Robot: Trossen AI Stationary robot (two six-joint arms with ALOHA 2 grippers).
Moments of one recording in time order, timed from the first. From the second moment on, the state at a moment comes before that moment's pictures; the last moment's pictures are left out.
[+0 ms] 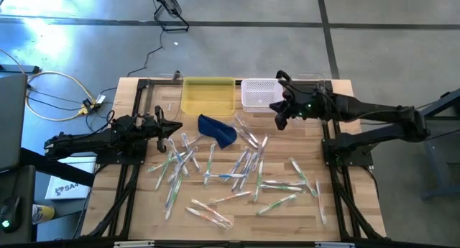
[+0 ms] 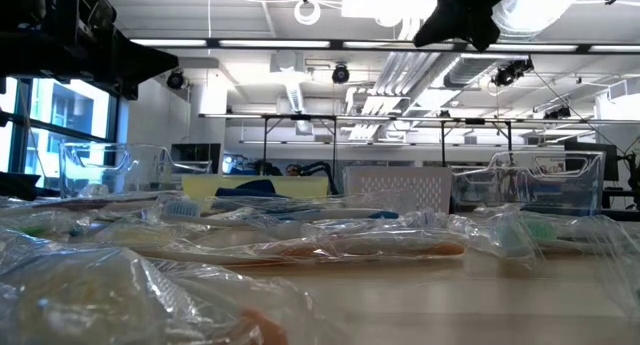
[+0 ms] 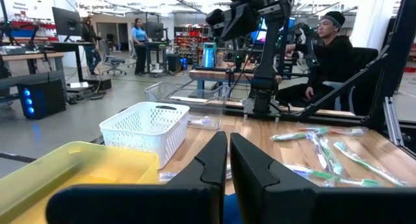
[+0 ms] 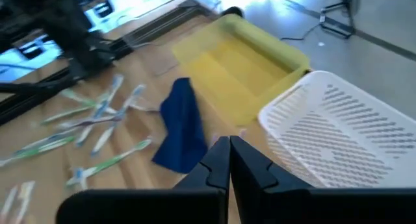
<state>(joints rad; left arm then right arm) 0.17 0.11 0.05 0.20 -0.05 -0.02 -0.17 1.05 1.00 -0.49 0.20 0.41</state>
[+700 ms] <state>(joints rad) 0.17 0.11 0.05 0.20 -0.05 -0.02 -0.15 1.06 1.00 -0.45 -0.02 0.33</state>
